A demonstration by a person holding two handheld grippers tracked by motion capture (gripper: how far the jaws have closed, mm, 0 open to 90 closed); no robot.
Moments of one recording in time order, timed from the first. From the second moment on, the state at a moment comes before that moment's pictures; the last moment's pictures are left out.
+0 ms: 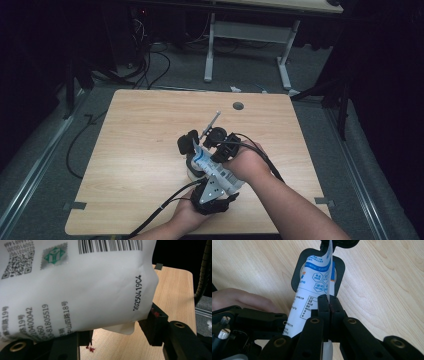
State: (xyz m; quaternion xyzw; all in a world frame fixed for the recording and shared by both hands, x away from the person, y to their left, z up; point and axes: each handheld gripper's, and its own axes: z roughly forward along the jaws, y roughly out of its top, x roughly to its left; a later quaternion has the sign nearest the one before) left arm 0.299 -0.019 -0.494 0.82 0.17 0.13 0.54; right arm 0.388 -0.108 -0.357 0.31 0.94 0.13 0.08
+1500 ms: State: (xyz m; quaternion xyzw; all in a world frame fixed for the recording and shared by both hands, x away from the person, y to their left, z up) left arm 0.299 -0.017 -0.490 0.81 0.16 0.14 0.54; right arm 0.389 -0.107 -0.355 0.30 0.94 0.12 0.08
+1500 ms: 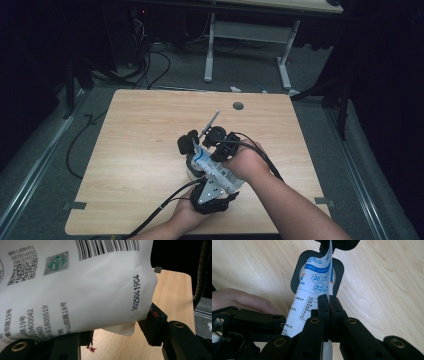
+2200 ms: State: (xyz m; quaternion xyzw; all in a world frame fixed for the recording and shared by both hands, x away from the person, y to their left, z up) left arm 0.301 -0.015 -0.486 0.81 0.16 0.13 0.55; right arm 0.390 -0.108 -0.349 0.31 0.94 0.12 0.09
